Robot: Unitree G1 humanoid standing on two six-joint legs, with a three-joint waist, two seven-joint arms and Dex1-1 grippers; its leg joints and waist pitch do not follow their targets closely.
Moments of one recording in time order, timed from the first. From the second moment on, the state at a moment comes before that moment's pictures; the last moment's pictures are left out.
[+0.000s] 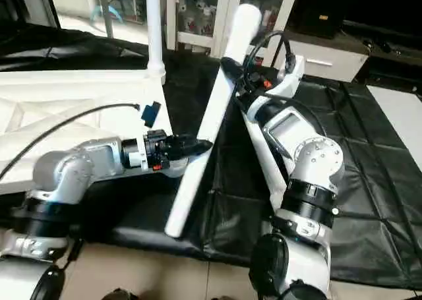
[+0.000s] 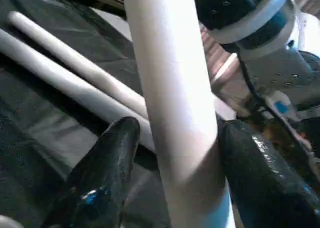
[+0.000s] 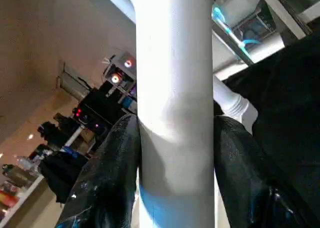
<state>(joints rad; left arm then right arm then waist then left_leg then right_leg) -0.61 0.25 -0.04 0.11 -0.56 0.92 -0.83 -0.77 0.05 -0.60 0.16 0.79 0.93 0.21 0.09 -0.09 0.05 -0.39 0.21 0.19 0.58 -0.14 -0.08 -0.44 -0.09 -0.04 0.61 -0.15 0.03</state>
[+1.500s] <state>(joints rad) -0.45 0.30 -0.05 -0.11 -0.66 1.03 -0.77 -0.81 0.06 -0.58 0.16 0.87 0.75 0.14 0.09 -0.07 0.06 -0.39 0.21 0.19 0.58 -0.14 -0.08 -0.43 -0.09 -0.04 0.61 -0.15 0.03</state>
